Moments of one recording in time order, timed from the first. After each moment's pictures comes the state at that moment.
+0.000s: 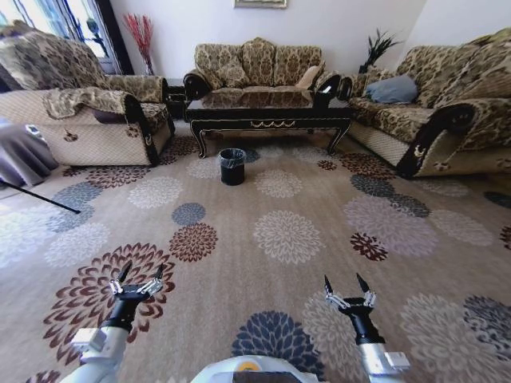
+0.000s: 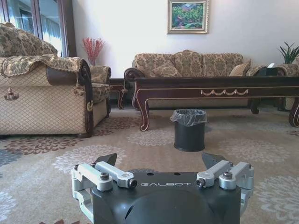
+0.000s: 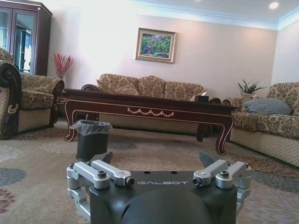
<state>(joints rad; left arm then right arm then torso) 1.95 -1.12 -0.78 -2.23 -0.48 -0.16 -0.11 -1.88 1.34 0.72 2.01 0.22 0.47 -0.06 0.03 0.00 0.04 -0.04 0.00</state>
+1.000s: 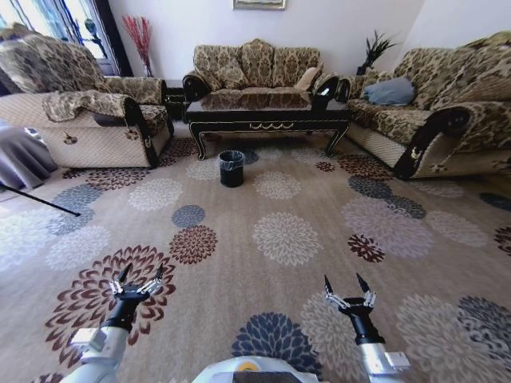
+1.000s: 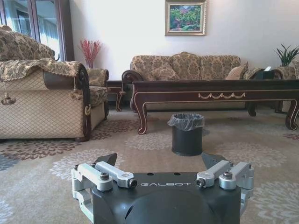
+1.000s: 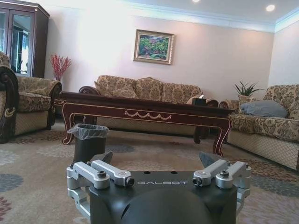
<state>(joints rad) 1.95 -1.12 -0.78 -2.23 -0.48 -0.16 -0.11 -1.88 1.34 0.72 2.01 0.22 0.47 -0.06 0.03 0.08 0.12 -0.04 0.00</state>
